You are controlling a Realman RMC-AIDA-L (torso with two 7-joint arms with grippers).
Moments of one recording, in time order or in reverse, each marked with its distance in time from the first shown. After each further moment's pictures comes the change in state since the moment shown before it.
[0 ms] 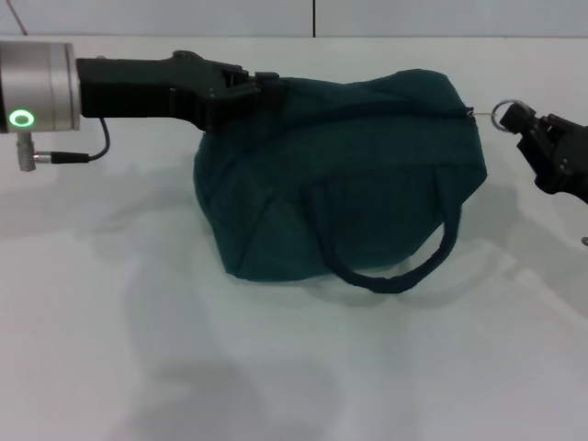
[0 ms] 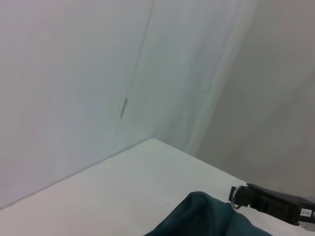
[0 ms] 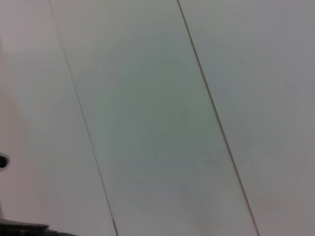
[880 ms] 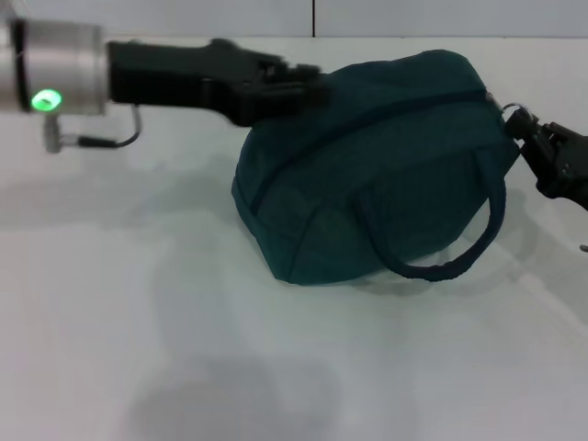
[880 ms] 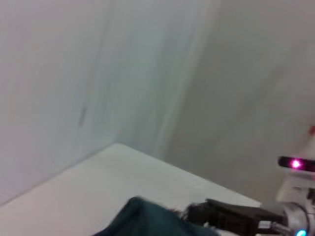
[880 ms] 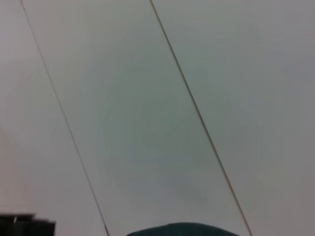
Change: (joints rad) left arm -0.040 -0.006 0.060 0.036 -0.039 0.041 -0.030; right arm 0.007 0.004 -0.054 0.059 0.090 -0.009 0.012
